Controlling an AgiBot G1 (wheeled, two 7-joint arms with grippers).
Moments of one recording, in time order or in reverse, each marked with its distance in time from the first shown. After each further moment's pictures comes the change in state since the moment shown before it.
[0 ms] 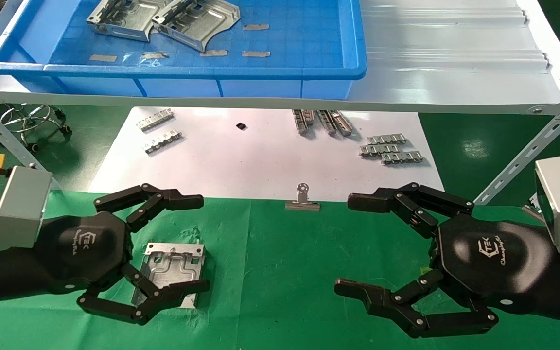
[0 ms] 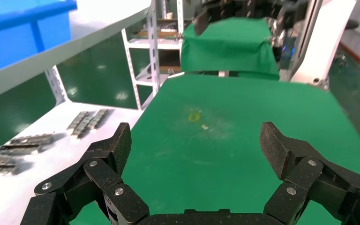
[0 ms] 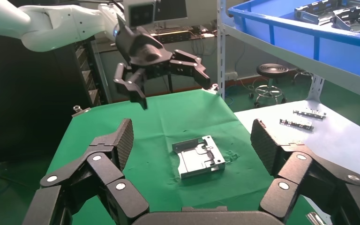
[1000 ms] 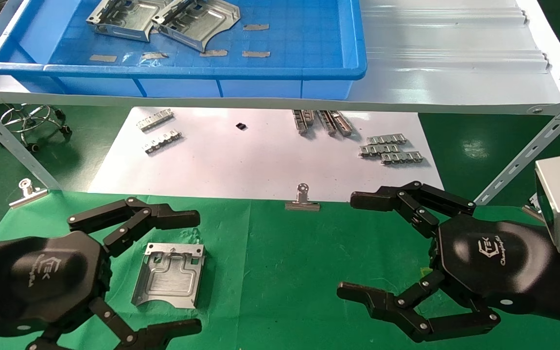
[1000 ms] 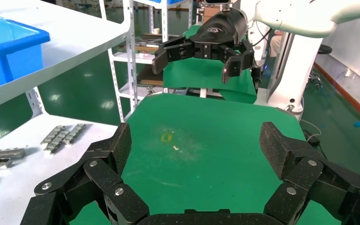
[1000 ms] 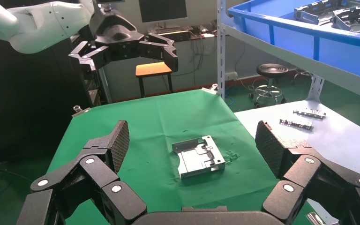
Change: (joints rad) left arm 0.164 -0.071 -0.199 -0.273 -0.046 -0.023 -0.219; right arm 0.000 0.000 0.000 0.000 0.000 0.000 0.000
